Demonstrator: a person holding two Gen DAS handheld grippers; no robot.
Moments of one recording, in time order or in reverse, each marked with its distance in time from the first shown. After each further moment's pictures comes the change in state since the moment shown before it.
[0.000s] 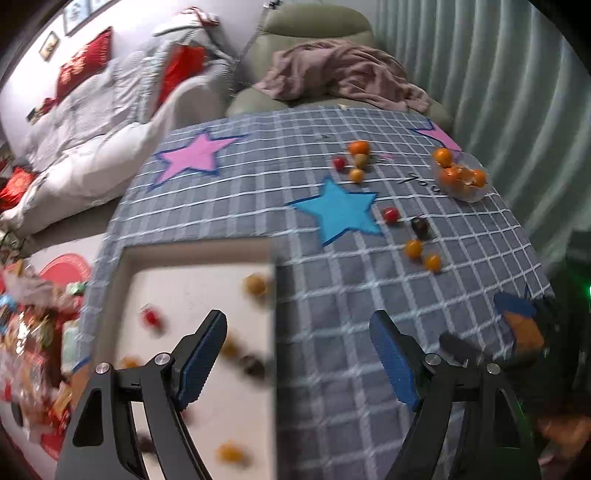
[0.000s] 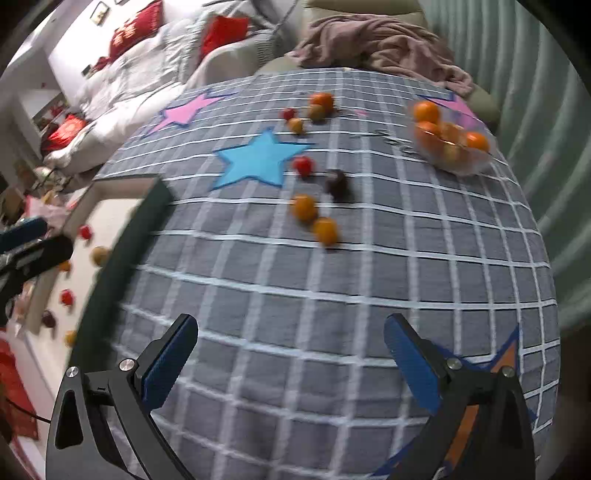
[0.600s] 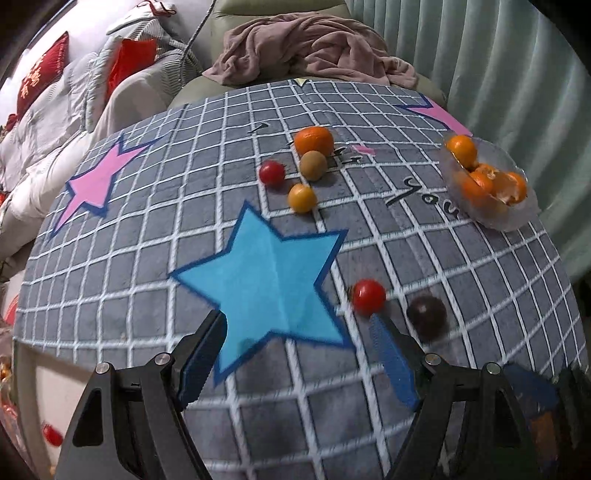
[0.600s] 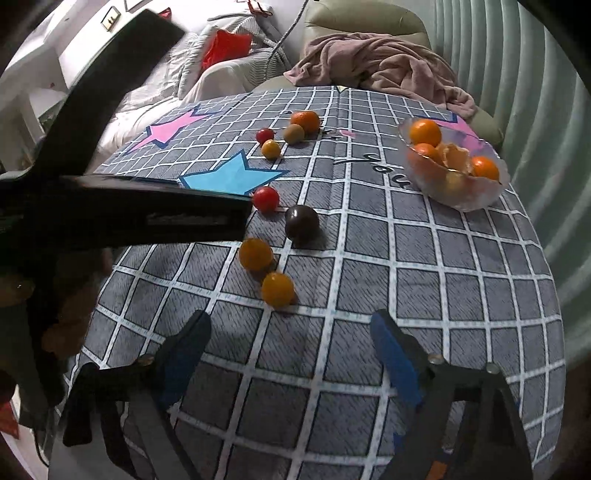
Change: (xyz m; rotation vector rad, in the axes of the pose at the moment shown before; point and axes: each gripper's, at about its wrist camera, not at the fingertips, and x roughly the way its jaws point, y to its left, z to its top) left arm 0.138 -0.066 0.078 0.056 0.038 -0.050; right arm 0.039 -0.016 0.027 -0.062 -0.087 0.008
